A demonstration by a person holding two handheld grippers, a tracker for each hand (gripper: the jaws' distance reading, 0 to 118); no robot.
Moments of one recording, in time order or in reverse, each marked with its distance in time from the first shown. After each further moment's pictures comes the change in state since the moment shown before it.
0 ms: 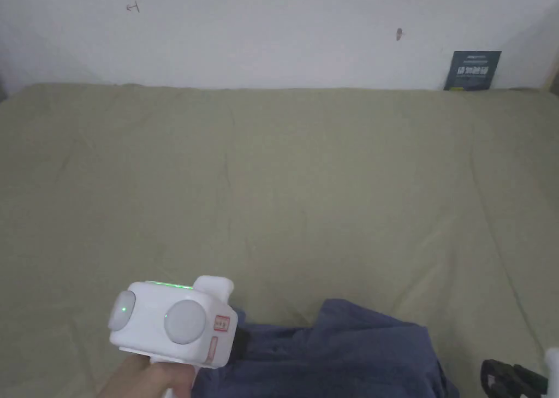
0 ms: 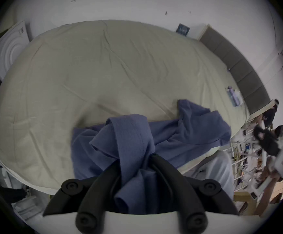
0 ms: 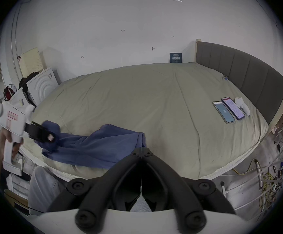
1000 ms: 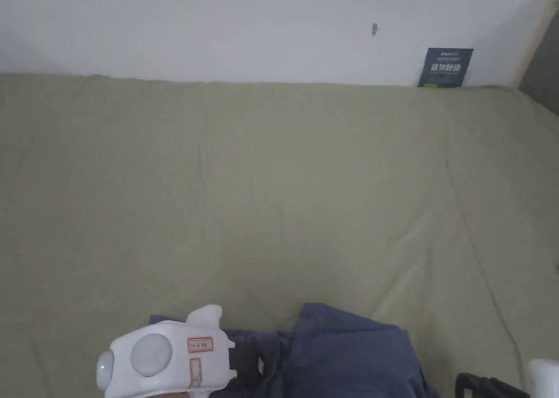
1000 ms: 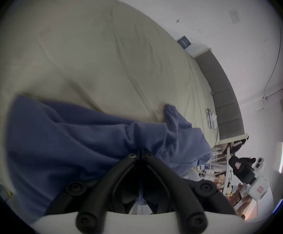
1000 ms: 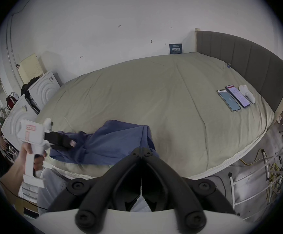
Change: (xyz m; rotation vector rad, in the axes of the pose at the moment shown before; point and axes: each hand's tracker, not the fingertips) left arm -0.002 -0.018 -0.065 0.032 -0.491 0.348; right arm 0.001 0.002 -0.007 -0.064 0.041 -0.072
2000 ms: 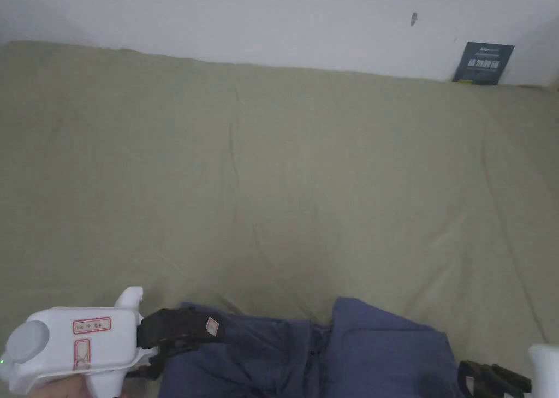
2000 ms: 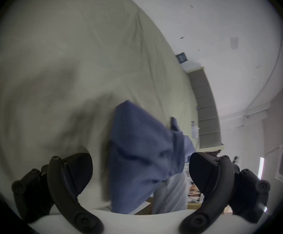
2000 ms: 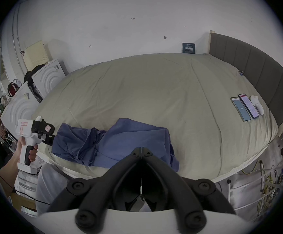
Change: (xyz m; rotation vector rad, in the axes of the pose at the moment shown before) left arm -0.124 0.016 0.098 0.062 -0.333 0.184; right arm -0.045 0.014 -0.021 -0.041 0.012 0.109
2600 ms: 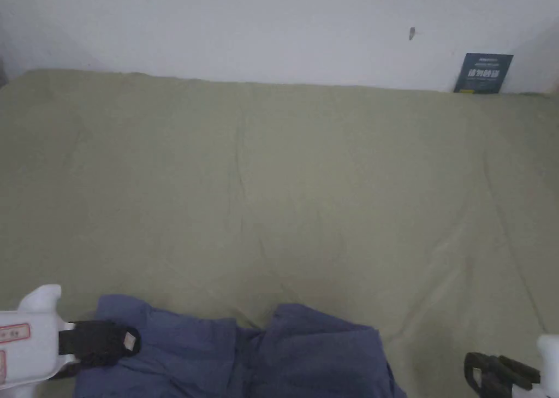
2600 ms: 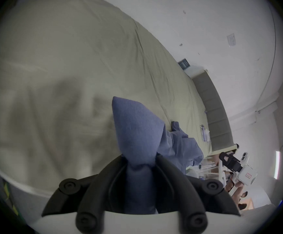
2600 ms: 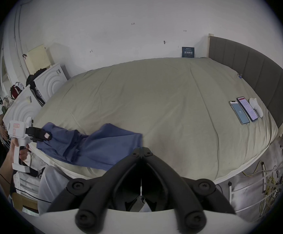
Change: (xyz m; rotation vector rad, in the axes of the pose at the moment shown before) left arm 0.053 -0.016 0.126 0.216 0.452 -0.128; right arm 0.005 0.004 0.015 0.055 0.038 -0.006
